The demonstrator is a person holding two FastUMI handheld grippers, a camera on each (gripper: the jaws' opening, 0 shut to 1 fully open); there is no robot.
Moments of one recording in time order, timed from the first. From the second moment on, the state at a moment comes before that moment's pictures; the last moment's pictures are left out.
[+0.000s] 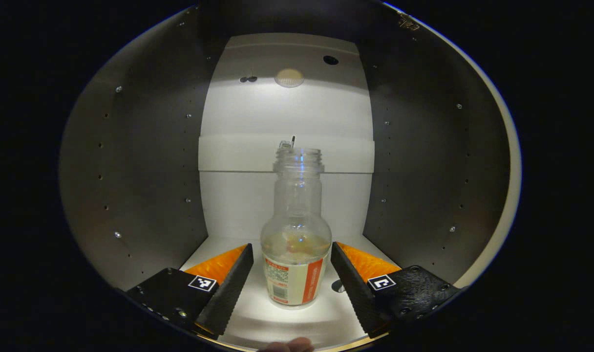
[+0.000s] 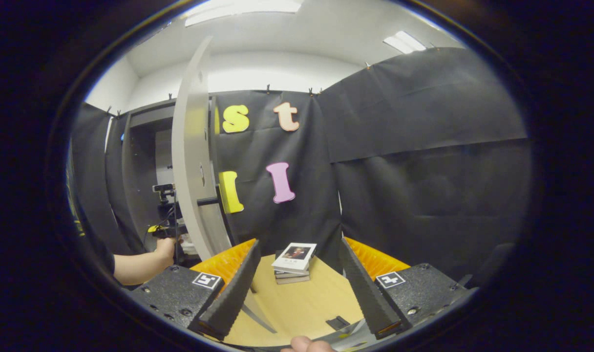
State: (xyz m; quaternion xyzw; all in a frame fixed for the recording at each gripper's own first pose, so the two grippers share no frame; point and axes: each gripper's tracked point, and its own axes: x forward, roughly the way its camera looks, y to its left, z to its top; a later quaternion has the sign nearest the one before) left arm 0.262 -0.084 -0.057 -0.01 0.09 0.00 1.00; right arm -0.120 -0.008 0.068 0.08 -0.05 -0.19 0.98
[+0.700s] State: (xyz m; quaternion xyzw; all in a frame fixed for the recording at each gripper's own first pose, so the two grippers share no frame) left arm 0.171 -0.070 -0.003 0.03 0.05 0.01 1.00; right arm -0.071 -0.005 0.042 0.10 0.00 -0.04 0.99
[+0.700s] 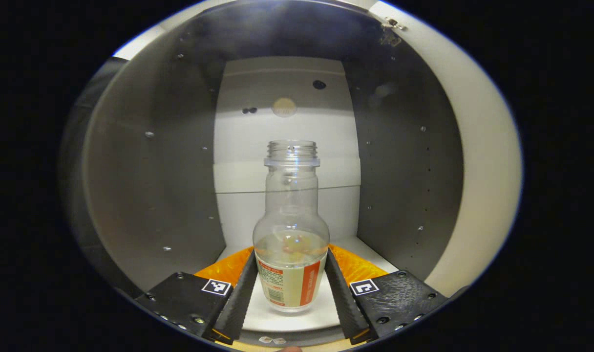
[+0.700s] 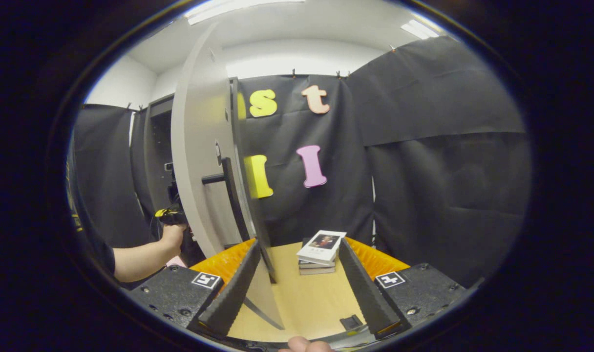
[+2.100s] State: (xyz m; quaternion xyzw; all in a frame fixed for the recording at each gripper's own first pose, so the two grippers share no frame) left arm -0.120 0.081 -0.297 0.02 0.08 0.13 0.99; right arm -0.077 0.013 -0.143 -0.01 0.21 0.03 0.98
